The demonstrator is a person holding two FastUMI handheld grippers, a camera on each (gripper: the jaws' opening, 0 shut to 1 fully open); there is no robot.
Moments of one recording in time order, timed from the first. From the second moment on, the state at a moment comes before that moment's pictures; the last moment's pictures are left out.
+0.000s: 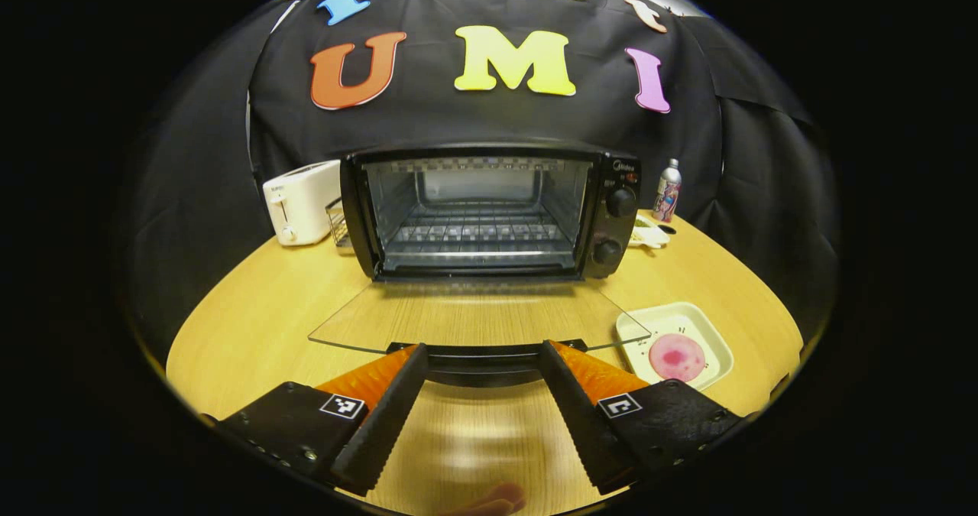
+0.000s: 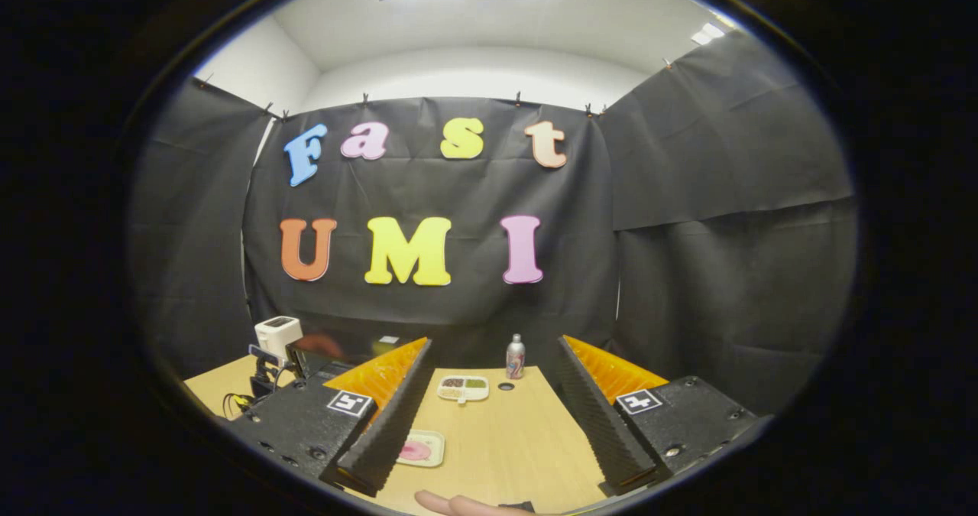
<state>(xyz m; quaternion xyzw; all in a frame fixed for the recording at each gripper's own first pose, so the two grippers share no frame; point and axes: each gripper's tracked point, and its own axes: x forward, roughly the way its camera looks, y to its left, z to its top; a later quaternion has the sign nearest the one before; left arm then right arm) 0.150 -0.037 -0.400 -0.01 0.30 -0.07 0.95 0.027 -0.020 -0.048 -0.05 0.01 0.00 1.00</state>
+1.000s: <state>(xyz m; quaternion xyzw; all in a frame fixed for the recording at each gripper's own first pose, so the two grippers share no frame) 0.133 -0.036 -0.388 -0.01 0.26 -0.06 0.96 0.096 0.009 -0.127 -0.06 0.13 0.02 0.99</state>
